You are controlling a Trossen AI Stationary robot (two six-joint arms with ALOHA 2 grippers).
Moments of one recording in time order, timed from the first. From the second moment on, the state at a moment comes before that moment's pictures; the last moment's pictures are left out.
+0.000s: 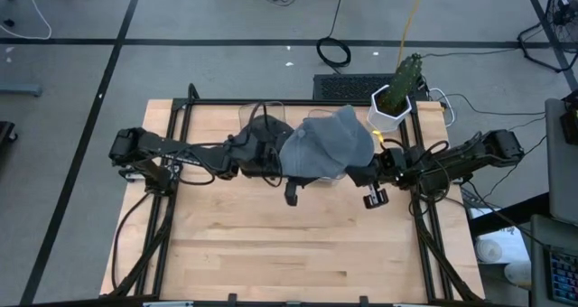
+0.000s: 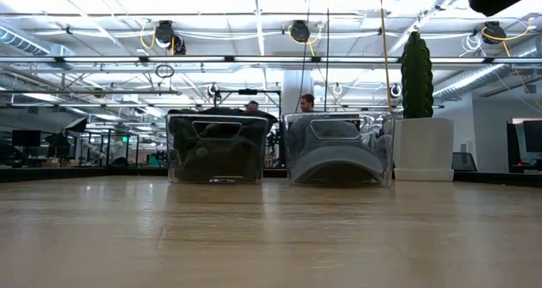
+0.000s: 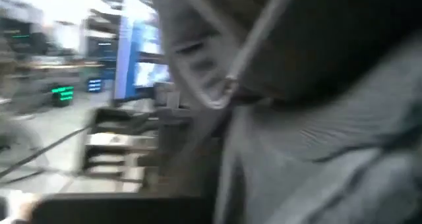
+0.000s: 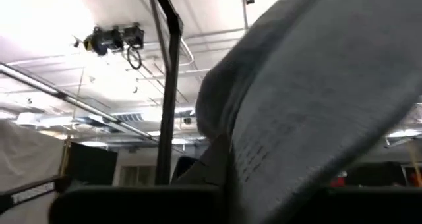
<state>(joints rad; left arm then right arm) -0.11 1.66 1.38 0.52 -0.02 -0.18 0.16 1.24 0.59 1.38 -0.03 0.02</state>
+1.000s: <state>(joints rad) -0.31 1.44 1.37 -0.16 -0.12 -0.51 0.37 1.18 0.59 0.49 0.94 -0.71</state>
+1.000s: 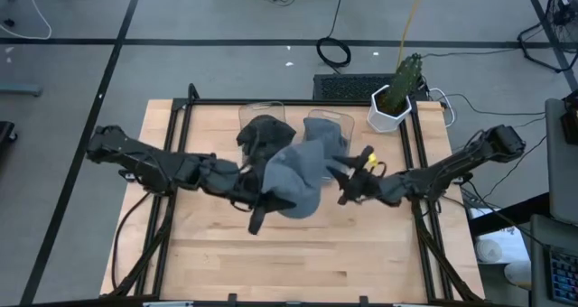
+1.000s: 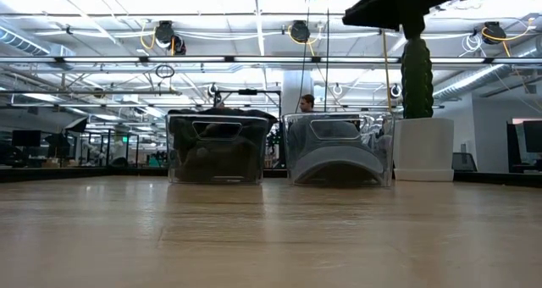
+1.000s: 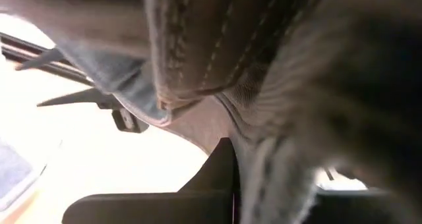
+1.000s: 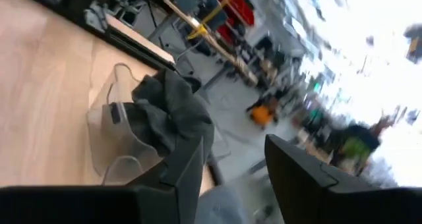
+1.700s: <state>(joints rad) -0.05 1.59 0.81 0.96 0.34 -0.71 0.06 0.81 0.60 -0.08 0.11 0.42</state>
